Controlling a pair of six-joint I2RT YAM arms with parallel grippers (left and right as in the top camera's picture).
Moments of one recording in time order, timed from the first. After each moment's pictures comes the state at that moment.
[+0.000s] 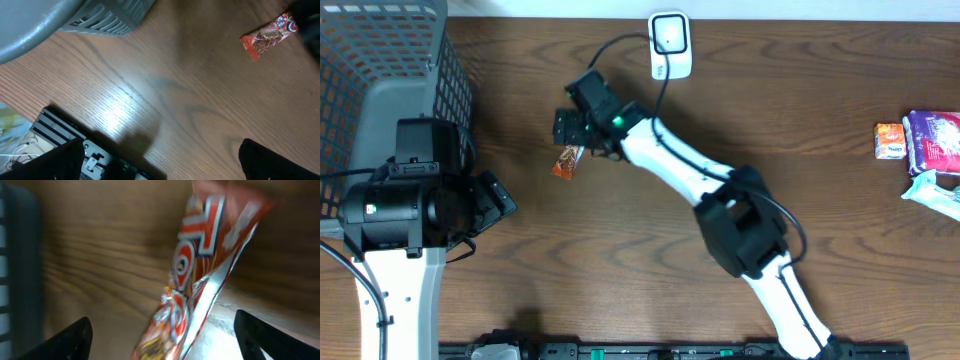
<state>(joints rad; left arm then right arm) 0.05 1.18 1.40 -1.53 -0.14 -0.57 0.74 2.42 1.98 -0.49 -0.12 0.80</state>
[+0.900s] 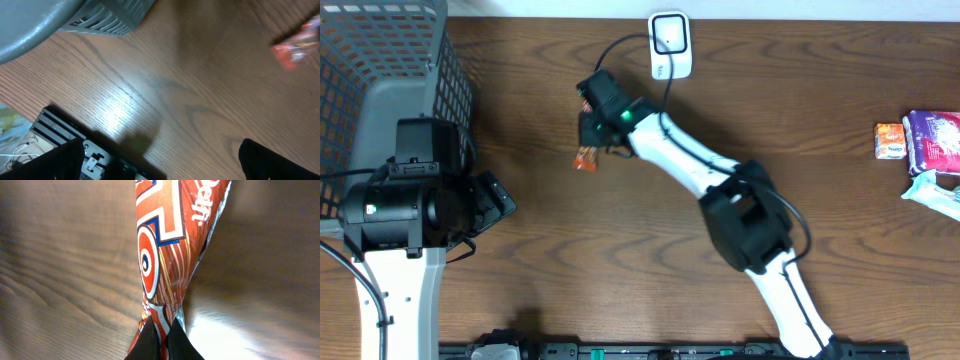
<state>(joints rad) 0.05 1.18 1.40 -1.53 -0.14 -0.57 0.69 2.40 1.98 -0.57 -0.07 0.63</state>
